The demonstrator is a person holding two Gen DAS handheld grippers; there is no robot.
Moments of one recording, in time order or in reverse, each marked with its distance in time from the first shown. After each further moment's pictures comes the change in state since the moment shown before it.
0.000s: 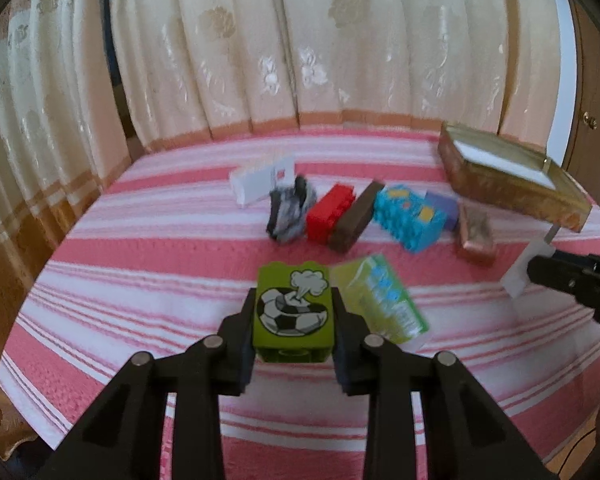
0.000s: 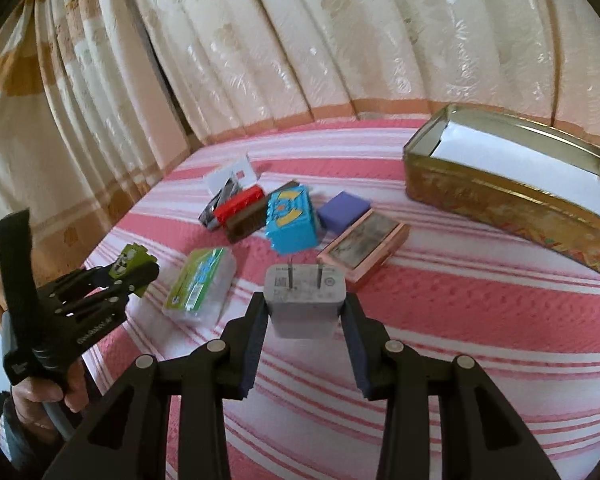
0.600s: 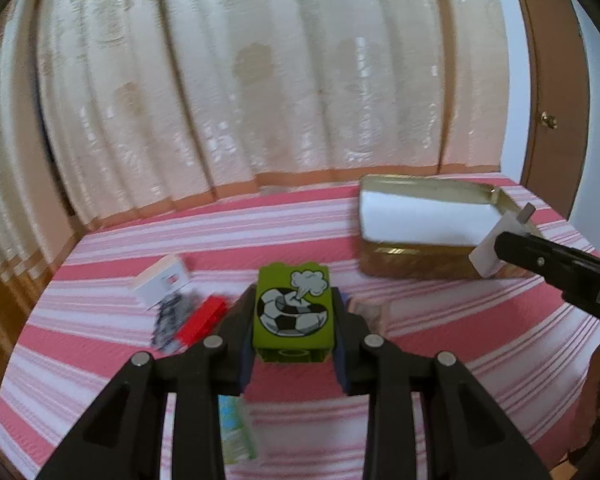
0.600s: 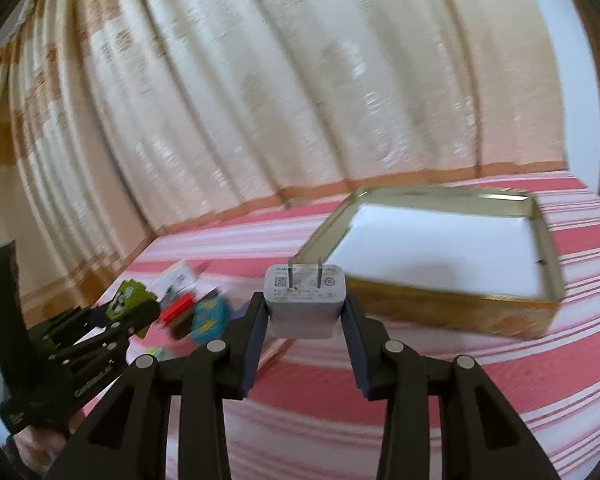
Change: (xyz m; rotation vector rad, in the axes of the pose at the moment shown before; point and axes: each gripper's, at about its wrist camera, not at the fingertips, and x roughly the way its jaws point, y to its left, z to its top) left arm -0.004 -0.110 0.072 0.105 -0.123 -0.115; right arm -0.063 -0.076 0.040 0.119 -0.254 -0.134
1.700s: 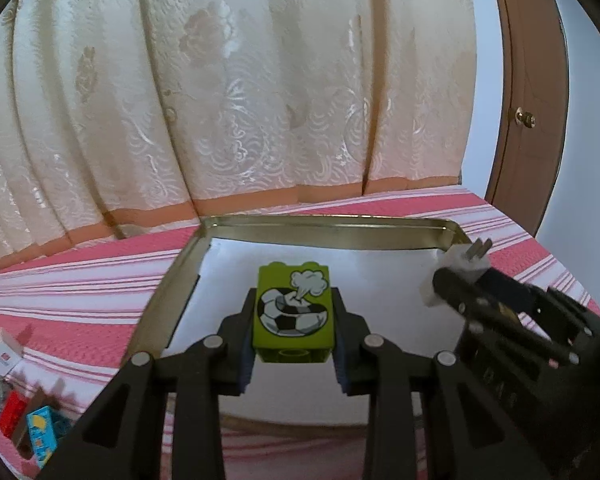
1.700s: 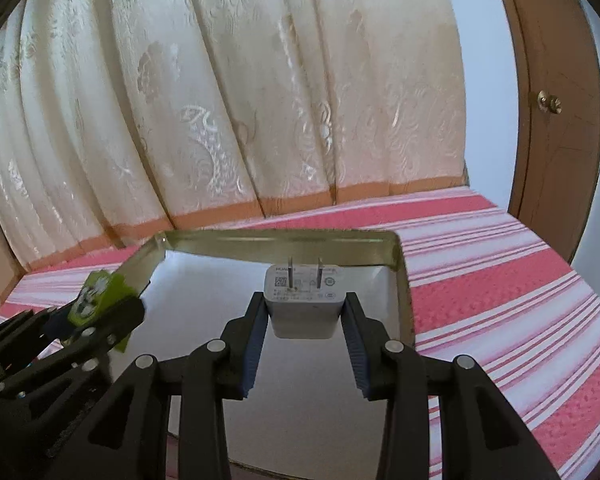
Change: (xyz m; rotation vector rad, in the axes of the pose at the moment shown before) left arm 0.131 -0.166 0.073 0.018 0.003 -0.150; right arm 0.061 -0.142 0.043 0.027 -0.040 -0.387
